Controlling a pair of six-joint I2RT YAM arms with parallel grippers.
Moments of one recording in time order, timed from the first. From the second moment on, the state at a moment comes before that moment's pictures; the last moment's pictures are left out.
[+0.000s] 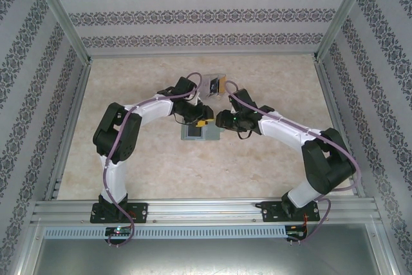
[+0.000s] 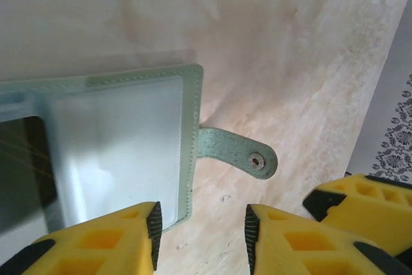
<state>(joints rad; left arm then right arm) -0.48 2.01 1.37 -0.41 0.64 -0.77 0.53 1.57 0.97 -0.37 -0.16 0.68</state>
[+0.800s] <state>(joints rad) -0.40 1.85 1.27 -0.57 0.35 -0.69 0.54 1.94 1.15 -0.21 -0.48 0.76</state>
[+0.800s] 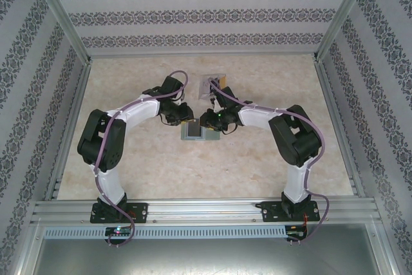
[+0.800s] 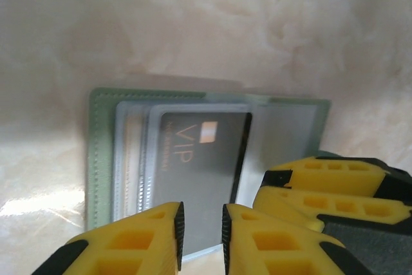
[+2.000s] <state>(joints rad) -0.40 1.94 1.26 -0.56 0.37 -0.69 0.52 2.00 1.12 -0.04 -0.60 0.82</state>
